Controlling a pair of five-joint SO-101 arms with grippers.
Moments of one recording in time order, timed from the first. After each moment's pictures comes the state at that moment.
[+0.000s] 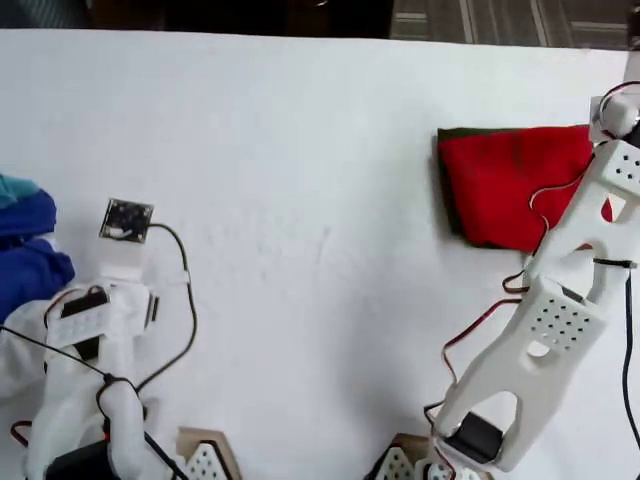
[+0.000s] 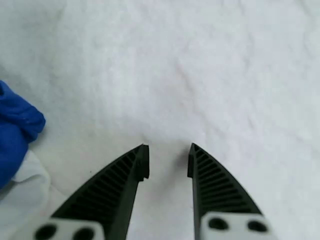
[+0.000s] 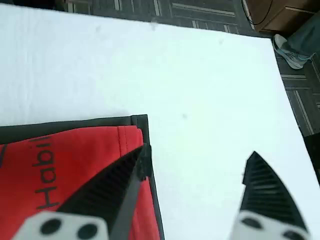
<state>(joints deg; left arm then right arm) -29.0 -29.9 70.7 34.9 -26.0 26.6 47.0 -70.1 70.4 27.5</state>
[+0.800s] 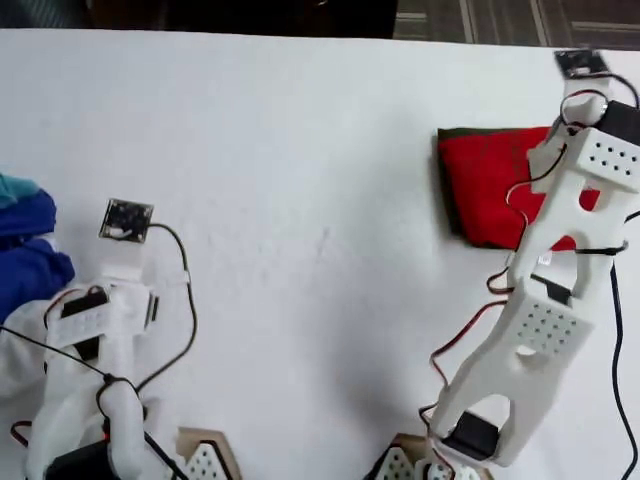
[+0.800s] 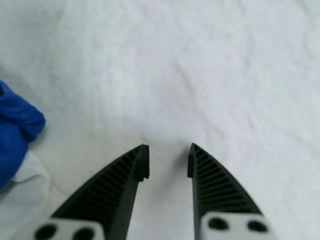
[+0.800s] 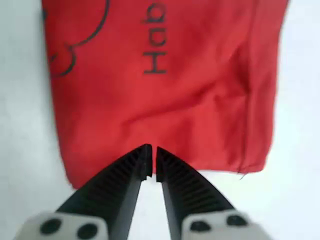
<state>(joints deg) -29.0 -29.9 70.7 34.9 -26.0 21.2 37.9 -54.0 100.0 29.8</state>
